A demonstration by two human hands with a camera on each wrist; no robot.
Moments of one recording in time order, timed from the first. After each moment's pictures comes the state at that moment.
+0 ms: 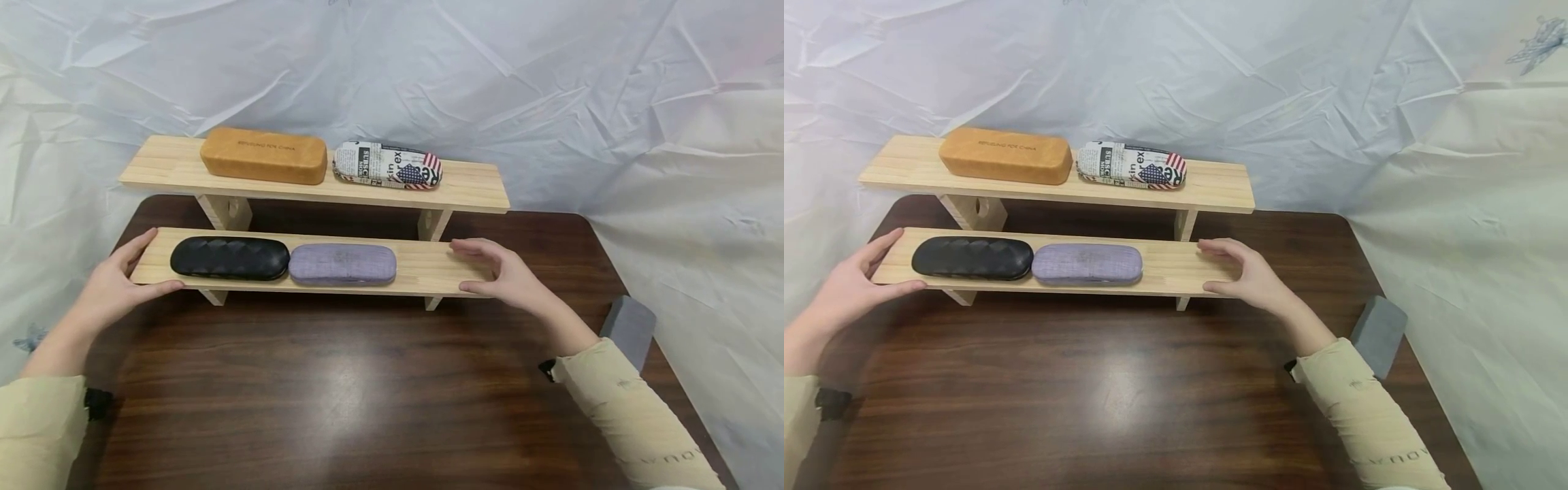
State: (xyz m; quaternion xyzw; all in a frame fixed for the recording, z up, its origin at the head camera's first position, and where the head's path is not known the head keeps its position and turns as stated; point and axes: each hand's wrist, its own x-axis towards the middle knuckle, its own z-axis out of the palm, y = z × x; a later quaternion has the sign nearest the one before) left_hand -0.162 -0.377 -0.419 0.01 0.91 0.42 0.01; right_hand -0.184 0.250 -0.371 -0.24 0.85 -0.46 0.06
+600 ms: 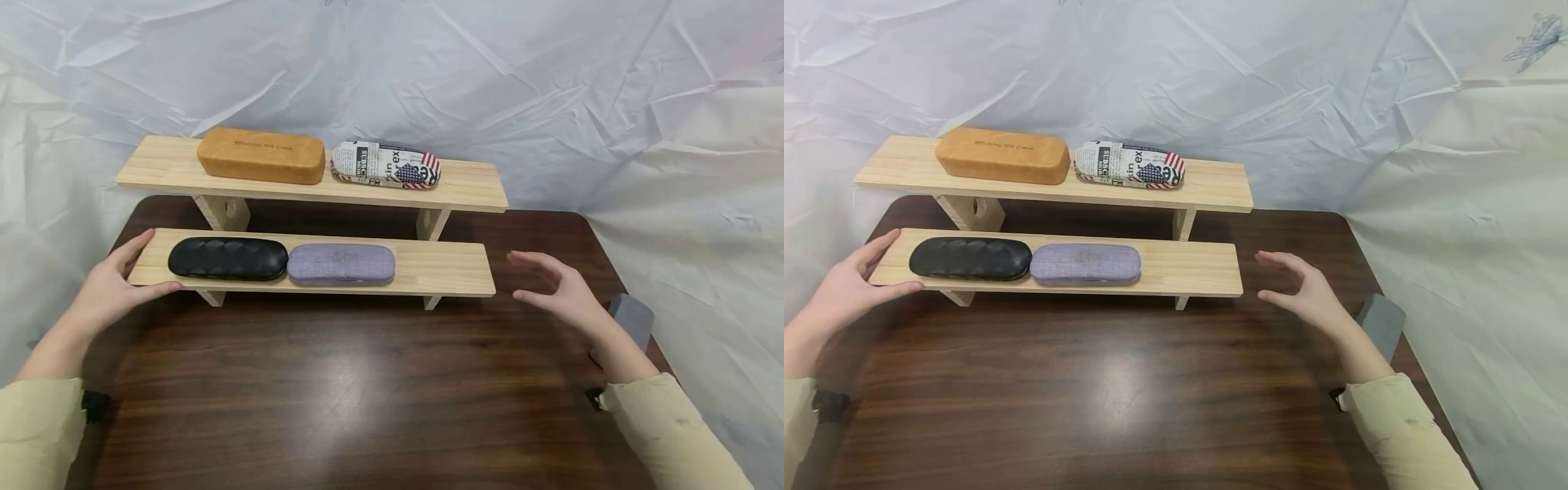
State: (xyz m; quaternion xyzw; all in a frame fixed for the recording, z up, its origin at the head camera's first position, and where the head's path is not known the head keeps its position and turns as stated) left_hand -0.162 -0.378 -0.418 0.01 0.91 0.42 0.01; right_hand -0.143 0.325 -0.372 -0.16 0.89 -0.42 0.00
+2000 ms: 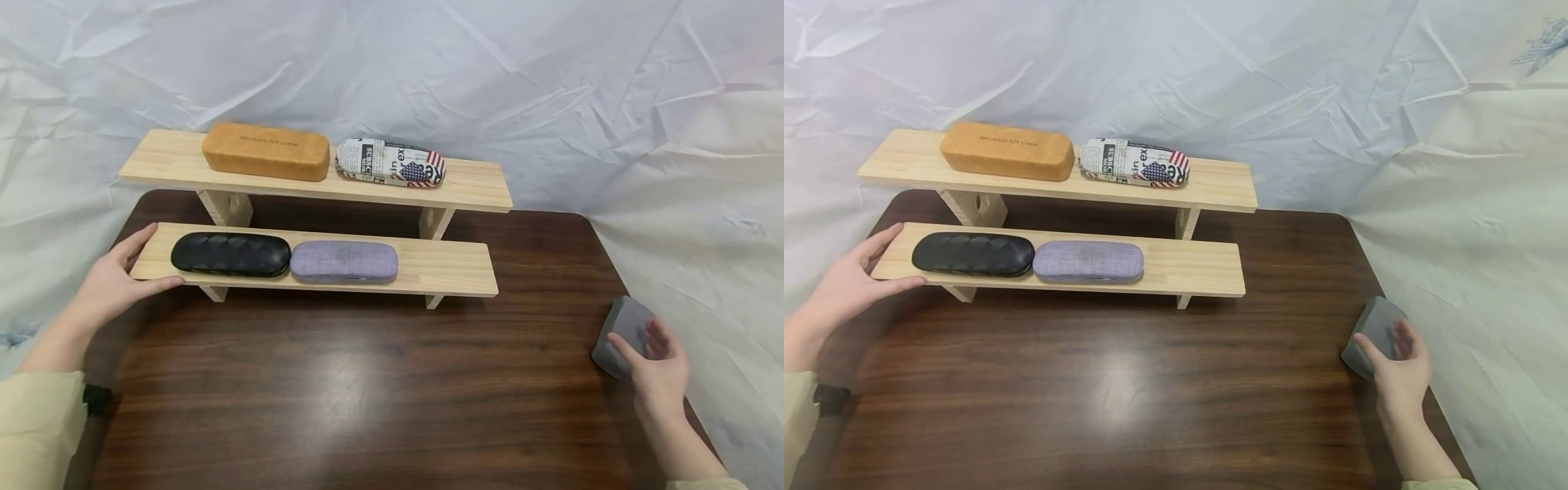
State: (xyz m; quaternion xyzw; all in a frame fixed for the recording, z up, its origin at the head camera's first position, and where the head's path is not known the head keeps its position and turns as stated) left_hand -0.163 -0.381 -0.421 0.00 0.91 0.41 0.02; right_hand -0.049 0.399 -0.412 0.35 0.73 -0.55 -0.18
